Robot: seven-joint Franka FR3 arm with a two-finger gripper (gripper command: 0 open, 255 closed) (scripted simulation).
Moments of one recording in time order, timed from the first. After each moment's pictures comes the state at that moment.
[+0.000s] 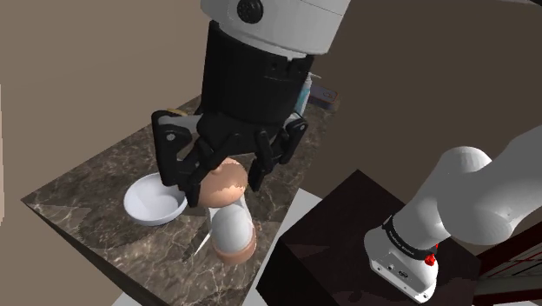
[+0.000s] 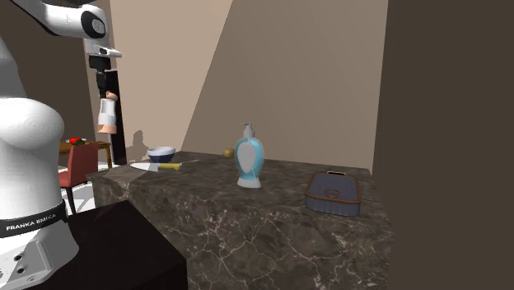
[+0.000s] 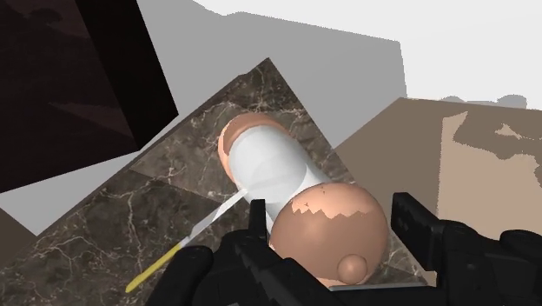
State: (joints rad) arm 0.28 -0.30 0.66 -1.95 0.27 1.84 1.11
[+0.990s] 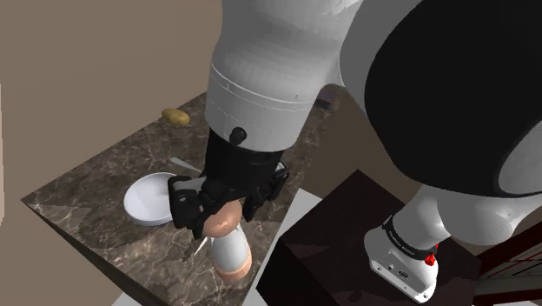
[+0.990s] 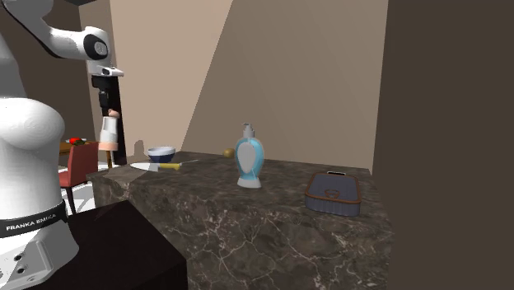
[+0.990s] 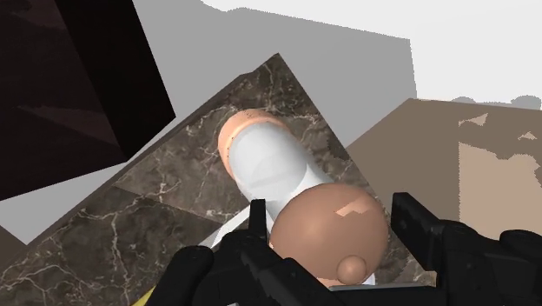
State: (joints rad) arm 0.29 -0.29 0.69 -2.14 0.28 2.04 1.10
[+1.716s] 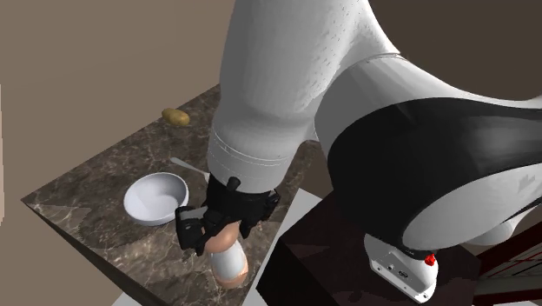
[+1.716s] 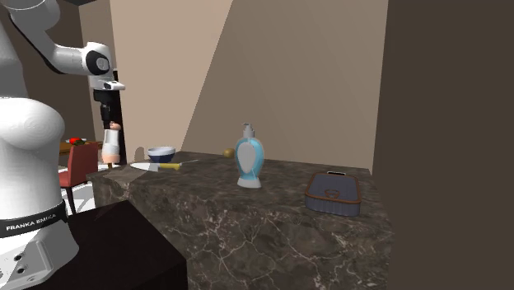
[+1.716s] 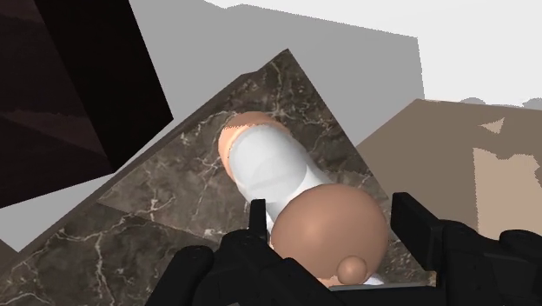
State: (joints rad) arm 0.29 -0.24 0.72 -2.25 0.27 2.20 1.10
